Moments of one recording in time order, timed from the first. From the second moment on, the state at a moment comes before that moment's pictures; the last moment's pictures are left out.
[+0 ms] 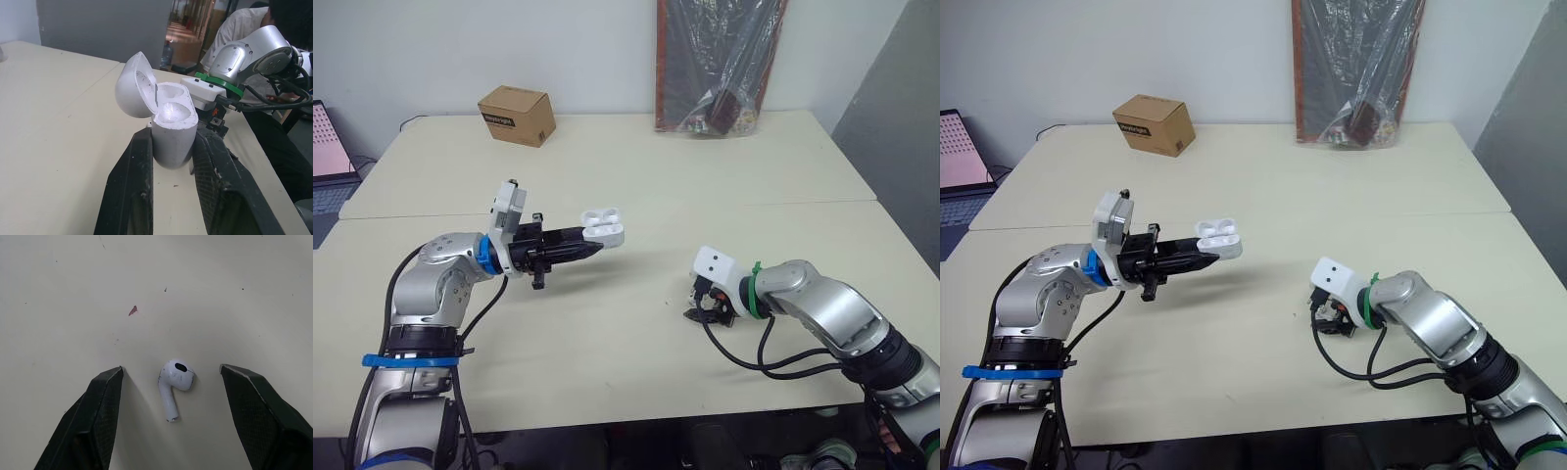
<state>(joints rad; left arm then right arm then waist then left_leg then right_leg) -0.56 0.65 0.09 0.19 -0.60 0.41 -1.41 -0.62 -0.70 0.49 -0.34 0.27 1.08 0.71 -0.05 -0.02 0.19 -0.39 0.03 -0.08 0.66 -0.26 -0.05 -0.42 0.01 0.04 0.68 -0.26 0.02</state>
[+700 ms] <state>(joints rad) -0.56 0.65 0.08 0.19 -0.60 0.41 -1.41 -0.61 -0.69 0.49 -0.35 0.27 1.09 0.72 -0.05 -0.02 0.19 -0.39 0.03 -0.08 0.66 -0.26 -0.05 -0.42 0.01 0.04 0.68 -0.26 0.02</state>
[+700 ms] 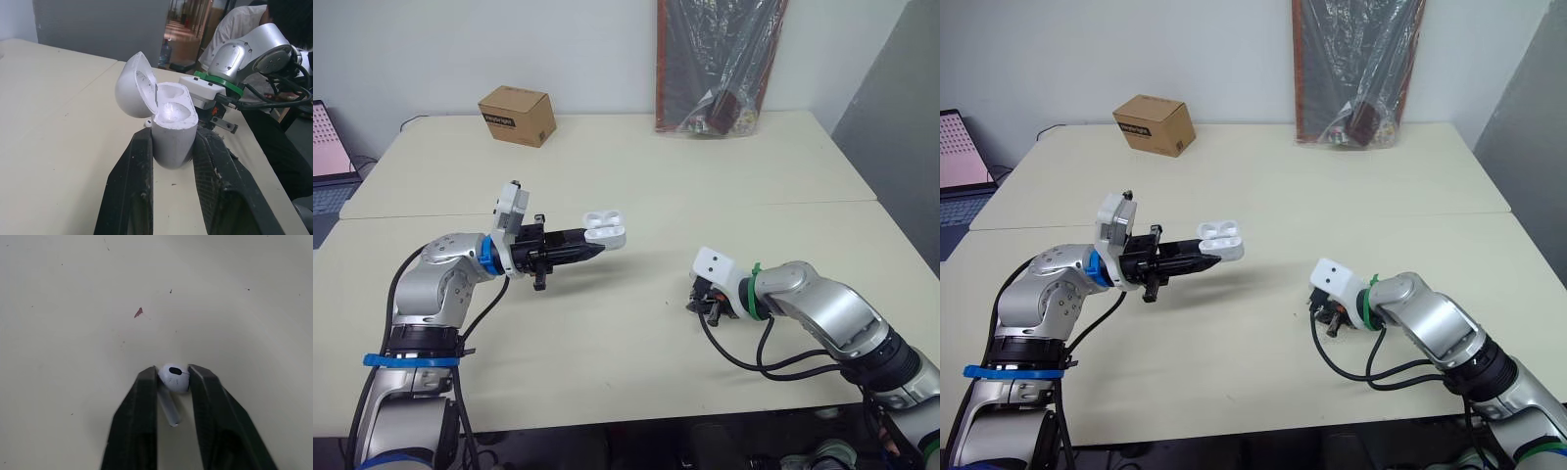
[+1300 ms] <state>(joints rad) -0.55 0.65 0.08 0.19 -0.60 0.41 -1.41 -0.61 -0.78 0.50 -0.35 0.25 1.03 0.80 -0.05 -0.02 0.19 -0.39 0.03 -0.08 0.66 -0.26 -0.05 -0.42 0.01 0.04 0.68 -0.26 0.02</state>
